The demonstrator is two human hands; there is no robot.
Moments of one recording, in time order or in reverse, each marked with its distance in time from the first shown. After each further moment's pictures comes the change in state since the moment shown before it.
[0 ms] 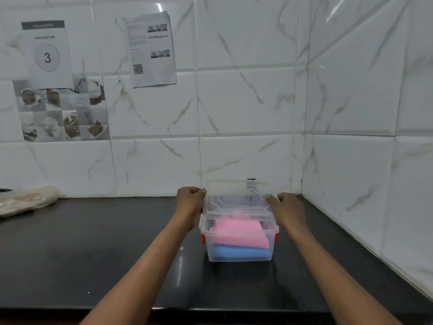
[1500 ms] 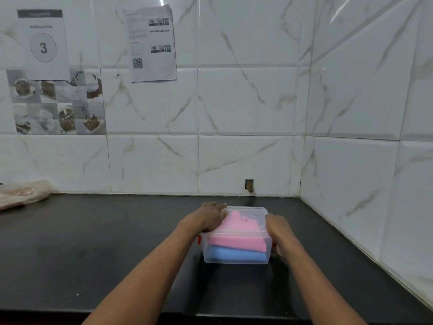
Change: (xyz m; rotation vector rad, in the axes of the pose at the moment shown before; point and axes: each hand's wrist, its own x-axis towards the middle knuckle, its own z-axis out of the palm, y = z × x) left_hand 0.025 -0.038 0.032 1.166 -0.570 0.185; right_hand -0.006 0.026 0.033 0.211 -0.204 0.526
